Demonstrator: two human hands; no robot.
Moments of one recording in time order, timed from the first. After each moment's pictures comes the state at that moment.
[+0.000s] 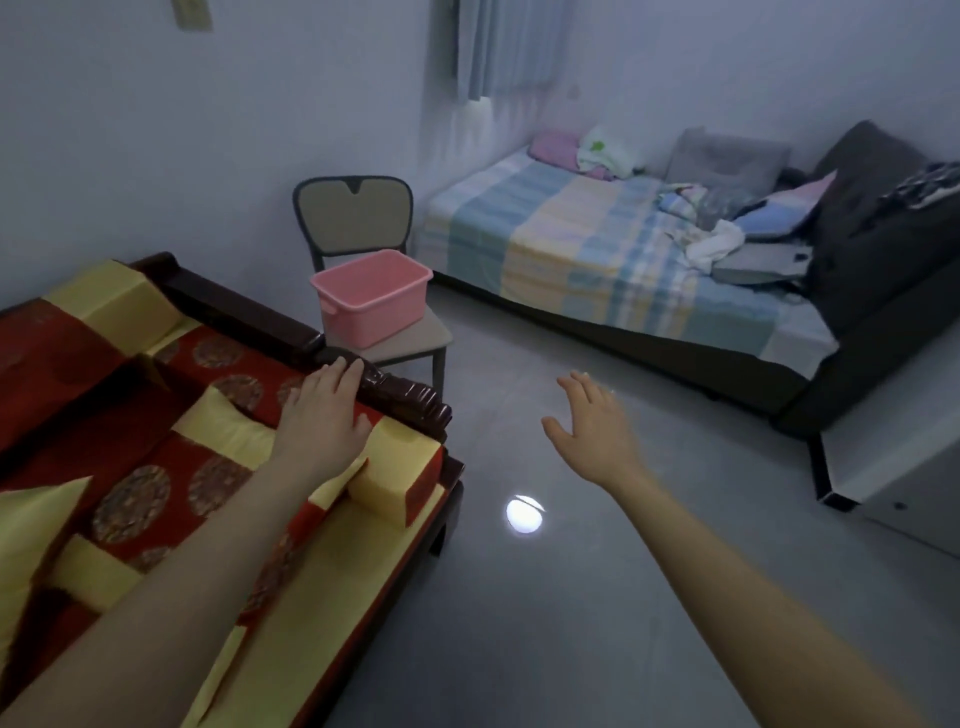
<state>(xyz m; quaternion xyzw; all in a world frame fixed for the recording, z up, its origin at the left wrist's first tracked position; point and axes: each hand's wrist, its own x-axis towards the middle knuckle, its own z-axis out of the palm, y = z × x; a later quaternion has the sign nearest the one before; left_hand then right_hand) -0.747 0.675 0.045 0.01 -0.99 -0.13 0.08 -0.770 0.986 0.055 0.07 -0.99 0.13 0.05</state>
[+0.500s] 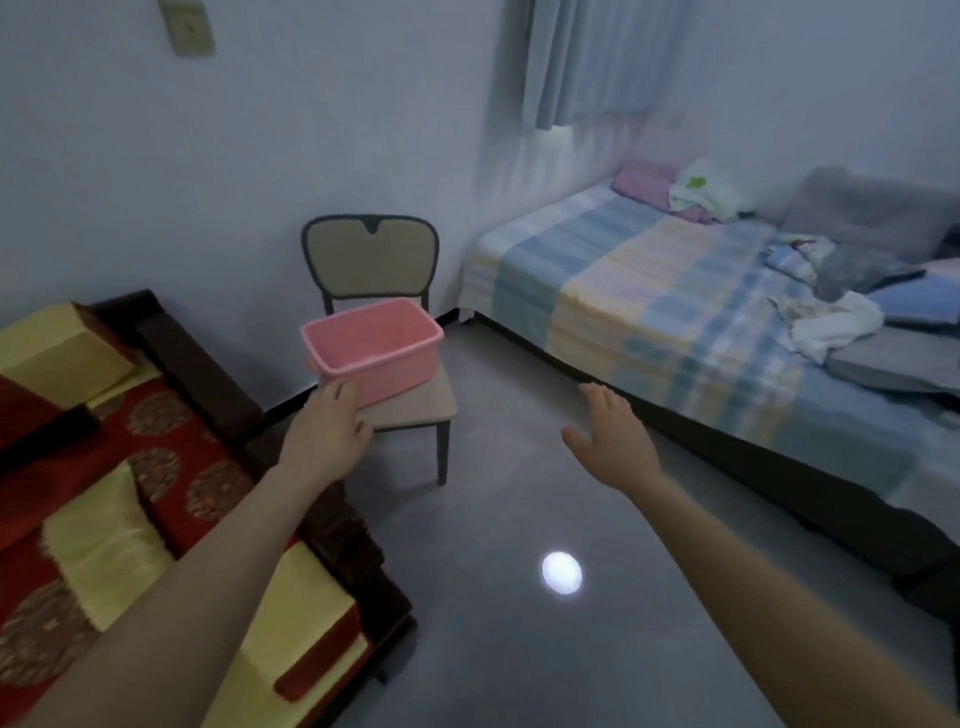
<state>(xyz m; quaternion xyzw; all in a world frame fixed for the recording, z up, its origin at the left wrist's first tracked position) -1.067 0.787 0.038 0.11 -0.97 -0.19 0.08 -1.162 1.112 0.056 0.17 -0.97 0.15 0.00</state>
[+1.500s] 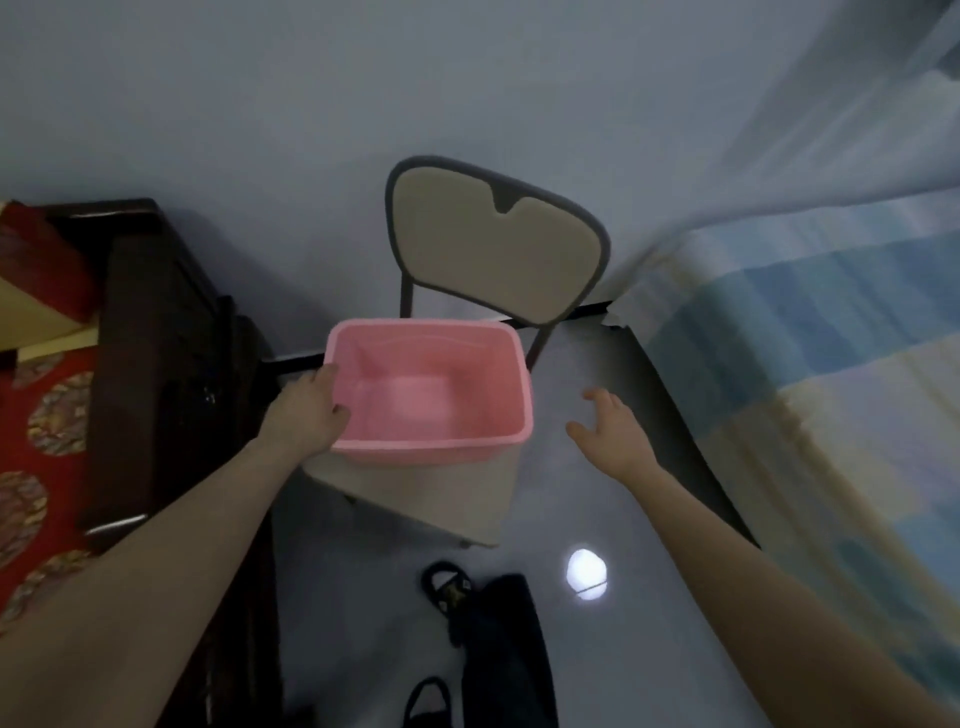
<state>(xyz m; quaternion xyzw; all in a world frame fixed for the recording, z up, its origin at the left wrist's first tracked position) -1.480 0.548 -0.122 0.42 -0.87 -0.26 -0.06 -1.736 0.819 -0.090 0.30 -0.91 0.16 -0.23</state>
